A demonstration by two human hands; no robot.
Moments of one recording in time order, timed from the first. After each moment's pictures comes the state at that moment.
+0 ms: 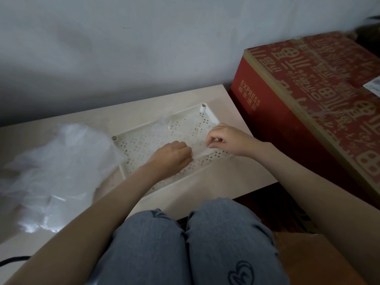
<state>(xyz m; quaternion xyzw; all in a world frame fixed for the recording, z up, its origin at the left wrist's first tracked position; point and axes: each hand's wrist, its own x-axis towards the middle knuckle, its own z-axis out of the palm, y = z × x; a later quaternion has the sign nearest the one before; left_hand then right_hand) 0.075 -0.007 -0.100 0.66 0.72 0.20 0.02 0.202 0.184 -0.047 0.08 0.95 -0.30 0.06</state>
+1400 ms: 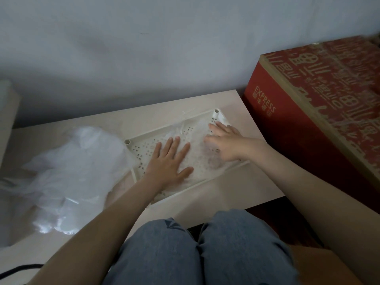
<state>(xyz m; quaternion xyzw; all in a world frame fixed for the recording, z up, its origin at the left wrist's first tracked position) 0.061 -0.033 -0.124 0.52 0.85 -0.02 0.11 0.161 0.162 -0.044 0.12 0.96 -0.07 0.25</state>
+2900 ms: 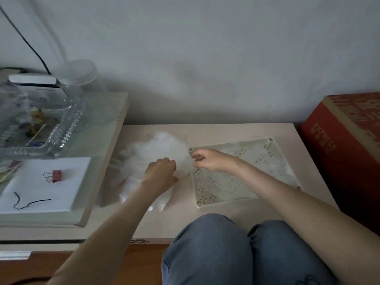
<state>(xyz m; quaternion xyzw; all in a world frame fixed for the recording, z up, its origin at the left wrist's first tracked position) 0.017 -0.178 -0.046 0.29 0.95 -0.02 0.14 0.070 -0.002 -0.008 0.10 0.88 -0.40 0.22</state>
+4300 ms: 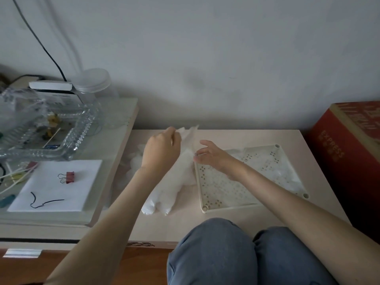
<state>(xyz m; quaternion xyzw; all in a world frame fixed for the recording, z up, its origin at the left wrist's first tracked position) 0.018 -0.174 0.039 0.23 0.92 0.30 -0.10 0.068 0.000 -0.012 0.12 0.76 -0.62 0.14</state>
